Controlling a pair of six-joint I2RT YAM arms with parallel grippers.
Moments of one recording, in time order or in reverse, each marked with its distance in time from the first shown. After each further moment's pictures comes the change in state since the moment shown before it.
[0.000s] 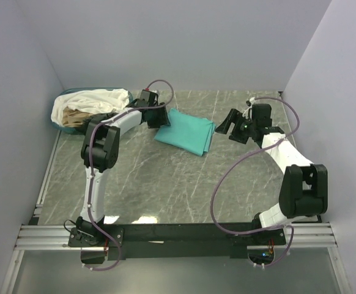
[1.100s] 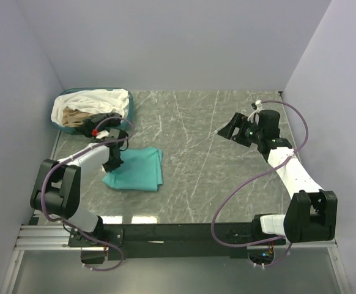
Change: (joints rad) left arm 0.053 -0.724 -0.880 -0.281 -0.639 -0.261; right arm -0.010 -0.253 -0.142 0.042 -0.038 -0.034
